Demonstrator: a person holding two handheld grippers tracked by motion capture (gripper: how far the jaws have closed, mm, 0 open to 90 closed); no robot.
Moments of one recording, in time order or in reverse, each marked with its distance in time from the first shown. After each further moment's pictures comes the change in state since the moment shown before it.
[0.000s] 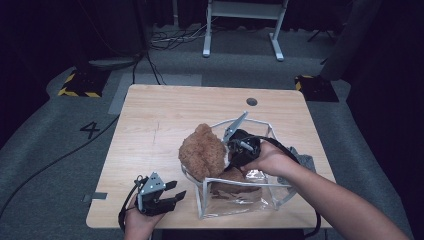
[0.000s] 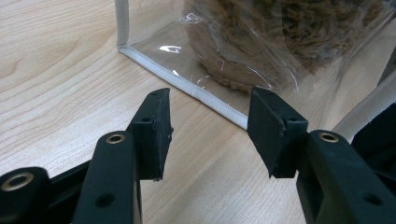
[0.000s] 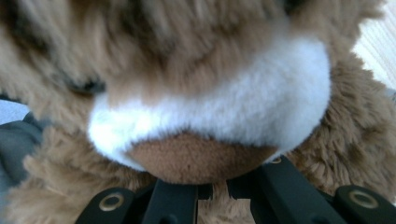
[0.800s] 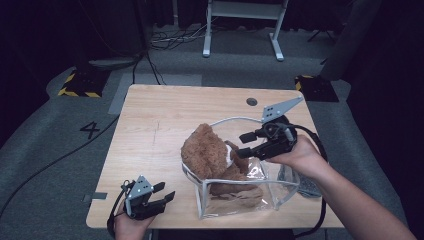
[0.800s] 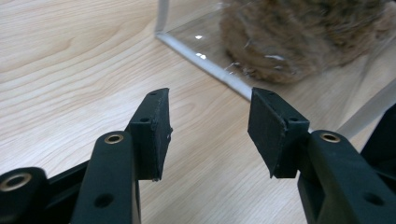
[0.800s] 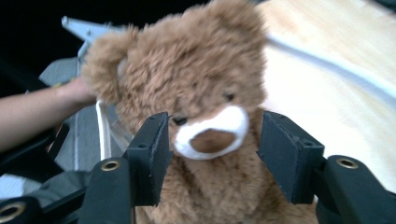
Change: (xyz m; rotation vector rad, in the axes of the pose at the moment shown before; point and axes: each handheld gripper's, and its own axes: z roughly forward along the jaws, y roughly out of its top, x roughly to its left) left arm 0.009 -0.018 -0.024 -0.012 0.103 -0.061; right arm 0.018 -0.030 -0.096 -0.409 -0.075 0.036
